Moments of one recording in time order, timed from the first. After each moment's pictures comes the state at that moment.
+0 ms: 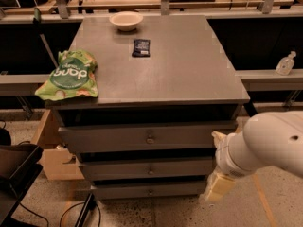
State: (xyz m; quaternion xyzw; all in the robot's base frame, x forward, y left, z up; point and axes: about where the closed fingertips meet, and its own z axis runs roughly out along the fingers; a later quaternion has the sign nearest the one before) arm 0.419 -0.176 0.704 -0.61 0.77 0.00 0.18
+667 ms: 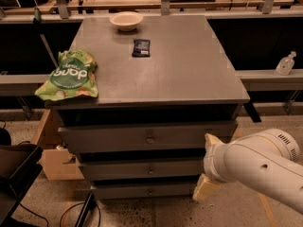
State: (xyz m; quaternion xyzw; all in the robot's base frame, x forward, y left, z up) arm 0.440 -0.159 0.661 -0.59 0.78 -0.06 0.23
